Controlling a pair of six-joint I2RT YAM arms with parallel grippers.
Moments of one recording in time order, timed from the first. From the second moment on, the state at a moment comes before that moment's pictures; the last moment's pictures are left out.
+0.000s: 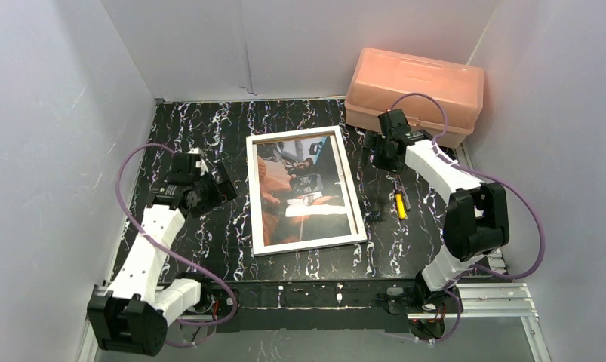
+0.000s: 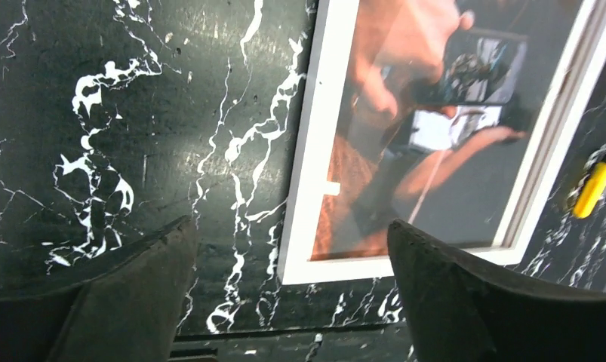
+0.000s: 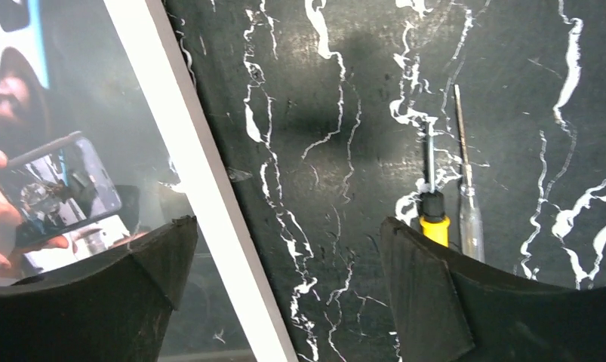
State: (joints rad) left arm -0.12 1.06 0.93 -0.86 0.10 -0.50; right arm 0.32 1.65 1.27 -0.65 0.08 0.45
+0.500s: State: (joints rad) left arm -0.13 1.16 0.77 -0.67 0.22 -0.61; right arm 0.30 1.61 1.11 -0.57 -0.11 0.46
